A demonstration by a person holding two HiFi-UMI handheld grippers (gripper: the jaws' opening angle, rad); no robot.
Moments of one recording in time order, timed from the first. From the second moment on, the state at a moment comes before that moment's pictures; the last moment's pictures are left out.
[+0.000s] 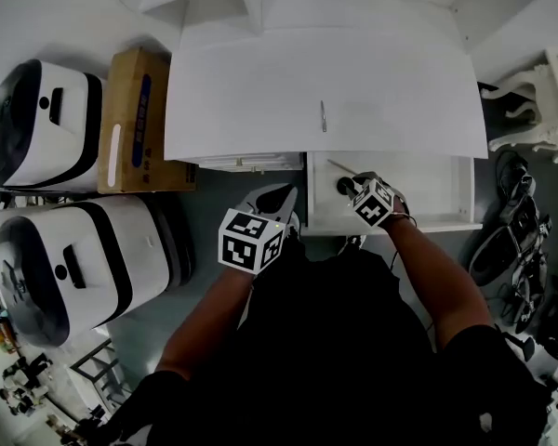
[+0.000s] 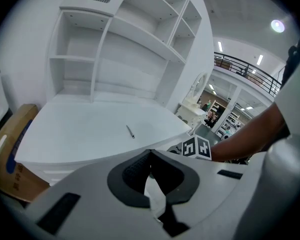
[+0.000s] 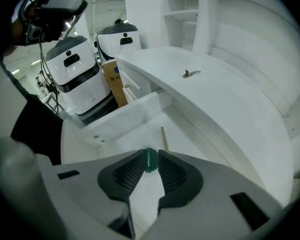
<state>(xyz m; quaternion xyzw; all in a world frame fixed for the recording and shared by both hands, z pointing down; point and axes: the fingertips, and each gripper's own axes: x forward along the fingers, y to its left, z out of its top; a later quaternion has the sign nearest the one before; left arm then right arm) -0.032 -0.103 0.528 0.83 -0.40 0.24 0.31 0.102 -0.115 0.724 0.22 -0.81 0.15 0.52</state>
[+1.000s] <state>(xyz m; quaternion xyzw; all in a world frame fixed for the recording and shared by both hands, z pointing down) -0.020 -0.118 0.497 0.86 -0.38 0.21 0.28 0.129 -0.137 0.494 0.42 -0.85 0.27 0.16</state>
